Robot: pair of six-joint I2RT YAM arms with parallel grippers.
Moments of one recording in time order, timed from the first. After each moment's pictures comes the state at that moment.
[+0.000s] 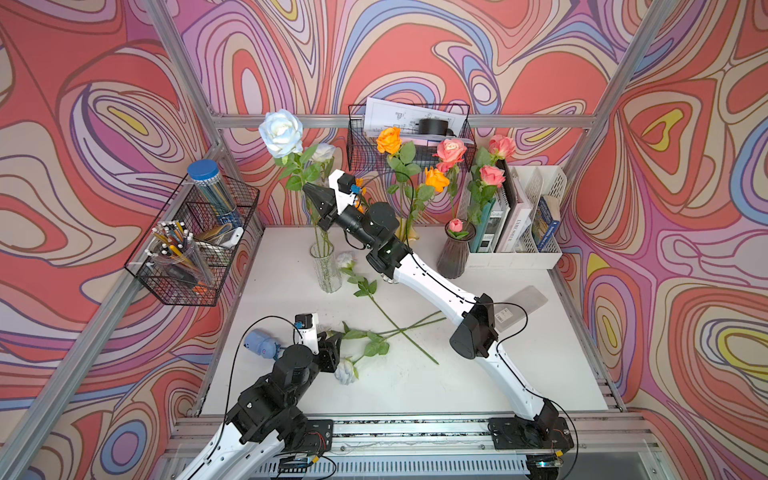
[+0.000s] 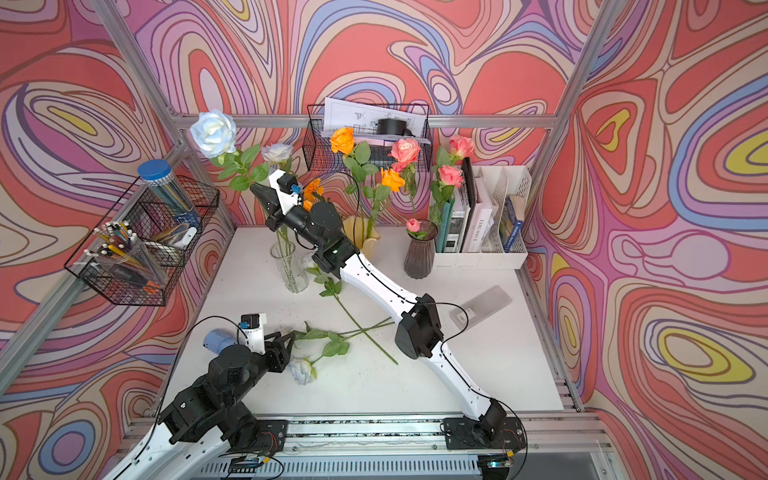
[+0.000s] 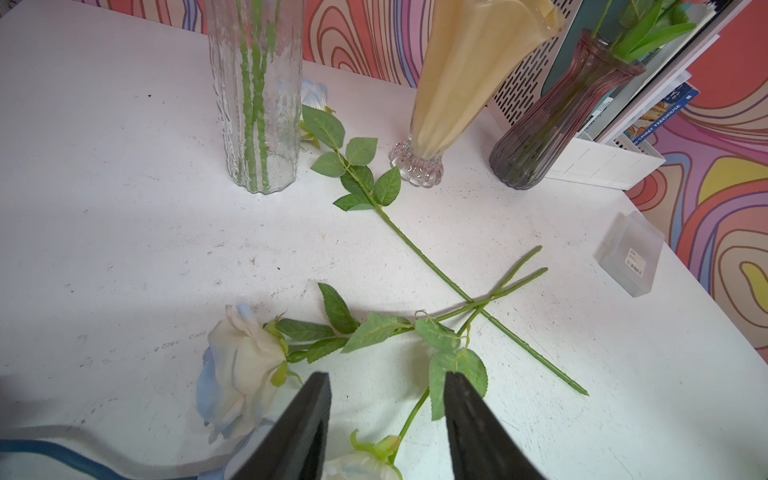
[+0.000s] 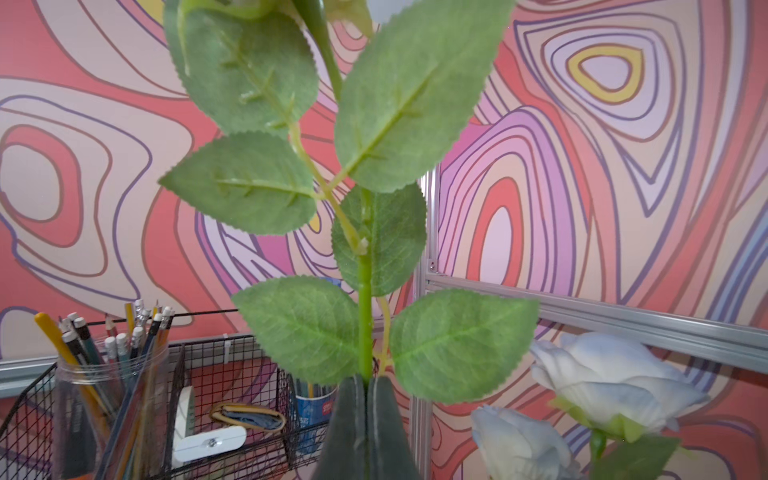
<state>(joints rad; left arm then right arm) -0.67 0.29 0.39 -0.55 -0.29 -0.50 0.82 2.51 2.63 0.42 -0.21 0.05</state>
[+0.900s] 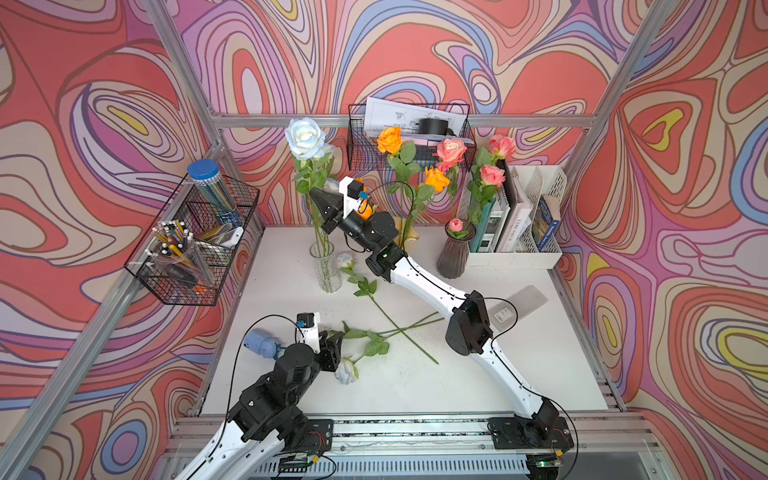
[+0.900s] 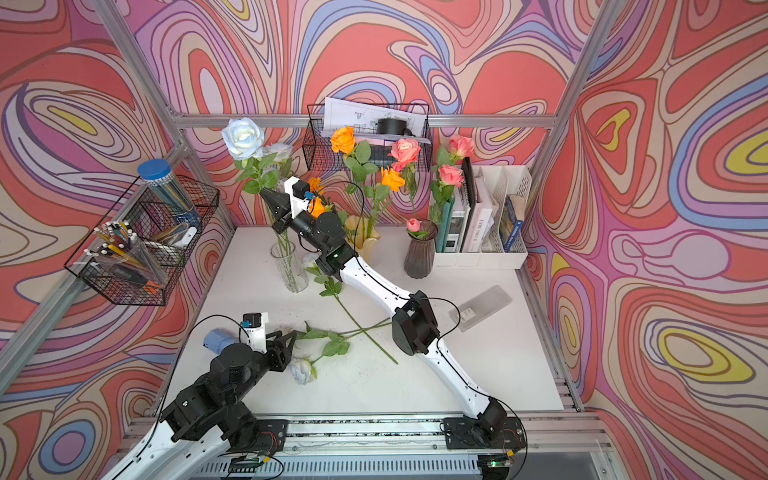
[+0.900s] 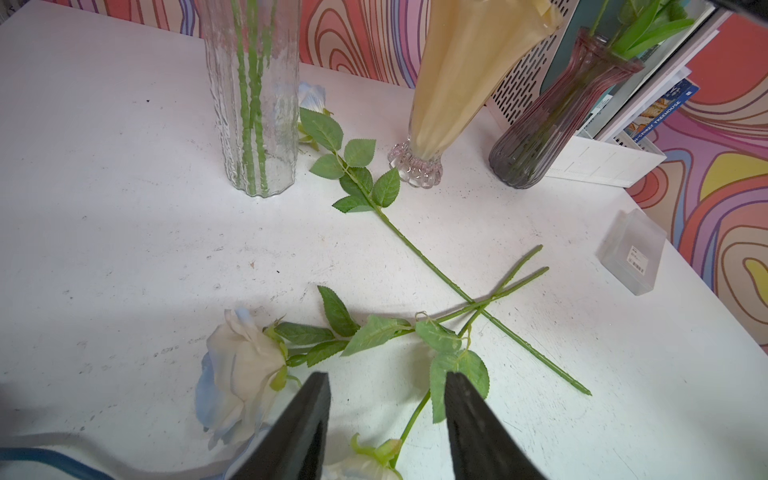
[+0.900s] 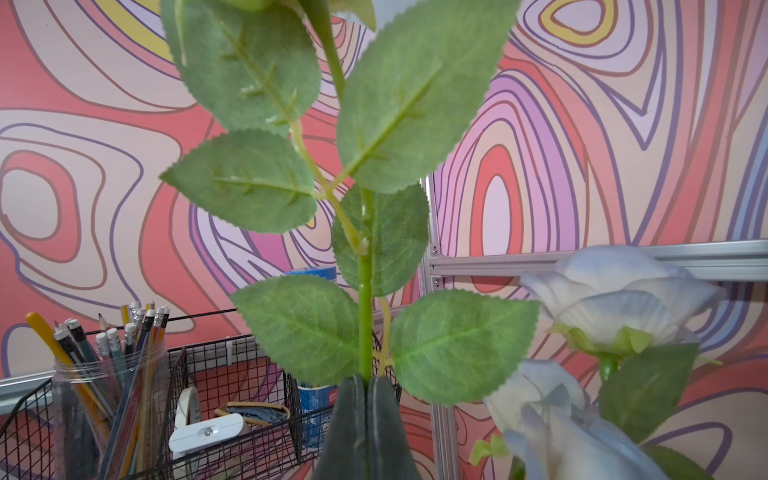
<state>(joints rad) -0.67 0.28 0.38 -0.54 -0.29 -0.48 0.81 2.60 2.57 0.59 -0.22 0.20</state>
